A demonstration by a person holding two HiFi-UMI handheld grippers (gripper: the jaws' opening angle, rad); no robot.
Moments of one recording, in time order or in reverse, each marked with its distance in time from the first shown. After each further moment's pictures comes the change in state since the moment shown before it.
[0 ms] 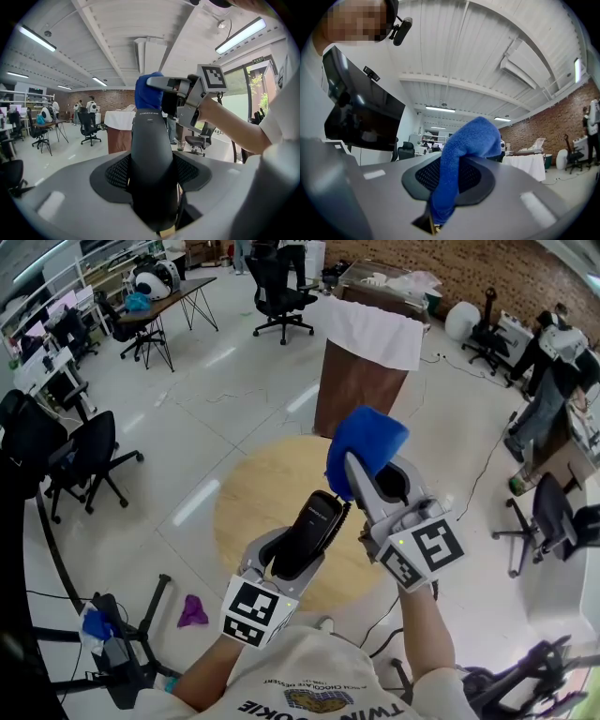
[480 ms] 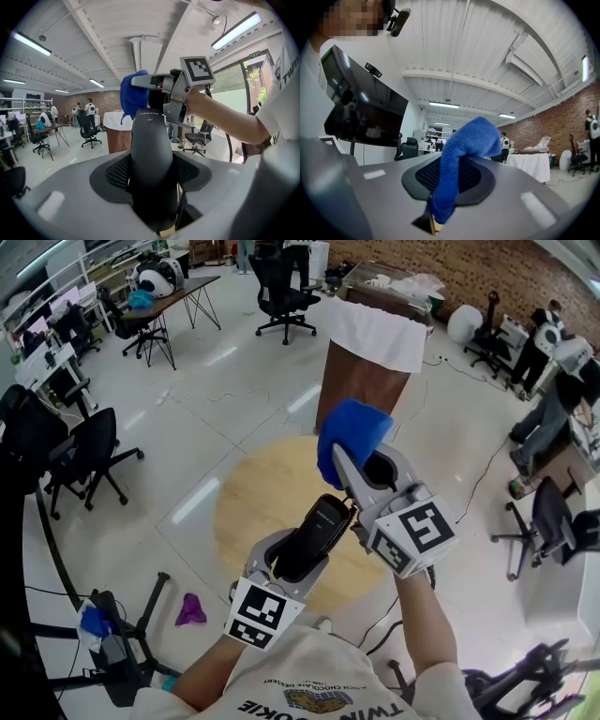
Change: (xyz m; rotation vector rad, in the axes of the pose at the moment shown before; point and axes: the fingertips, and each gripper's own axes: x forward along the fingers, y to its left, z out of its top) left arm 0.002 -0.006 0.000 0.054 0.009 0.003; right arm 0.027 0.006 -0.008 -0.021 0.058 0.052
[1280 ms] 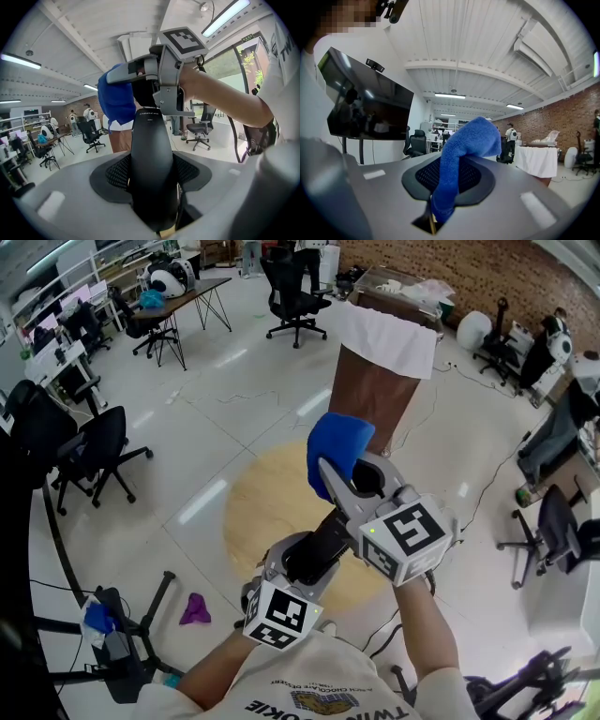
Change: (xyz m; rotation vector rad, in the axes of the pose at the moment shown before) left arm 0.008 -0.004 -0.012 0.138 0.067 0.043; right arm 0.018 0.037 -0.013 -0.001 0.126 0.087
